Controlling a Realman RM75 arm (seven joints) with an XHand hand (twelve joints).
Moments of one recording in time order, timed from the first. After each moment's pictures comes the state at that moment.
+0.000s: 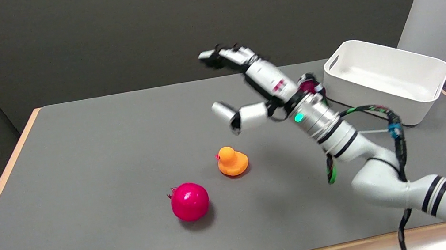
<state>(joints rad) 0.16 -1.02 -2.01 1.38 0.42 0.67 0.75</state>
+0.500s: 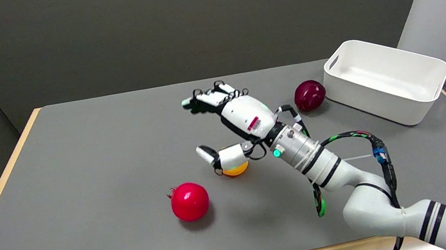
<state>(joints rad) 0.09 -1.09 -2.08 1.48 0.46 0.50 0.41</state>
